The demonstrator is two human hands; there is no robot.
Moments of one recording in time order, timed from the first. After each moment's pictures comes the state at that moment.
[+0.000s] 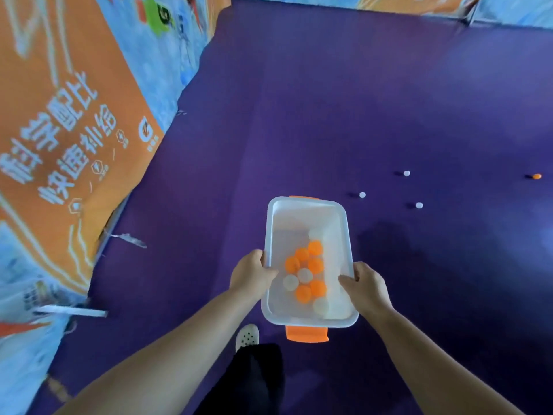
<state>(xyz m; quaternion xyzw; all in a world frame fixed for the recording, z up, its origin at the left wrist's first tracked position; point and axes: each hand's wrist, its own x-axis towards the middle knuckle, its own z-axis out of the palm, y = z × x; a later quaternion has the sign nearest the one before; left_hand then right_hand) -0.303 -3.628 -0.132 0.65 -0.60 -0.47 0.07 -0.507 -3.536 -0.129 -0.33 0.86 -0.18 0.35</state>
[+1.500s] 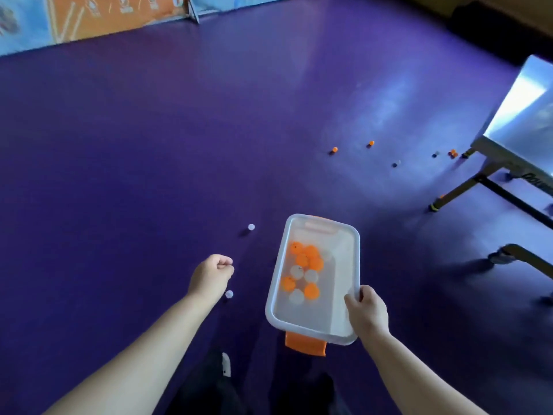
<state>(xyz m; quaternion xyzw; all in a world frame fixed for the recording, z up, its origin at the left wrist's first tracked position) -1.032 -4.072 -0.136 0.41 -0.72 -0.56 -0.07 -1.100 -3.790 -0.124 0.15 0.93 -0.31 0.15</state>
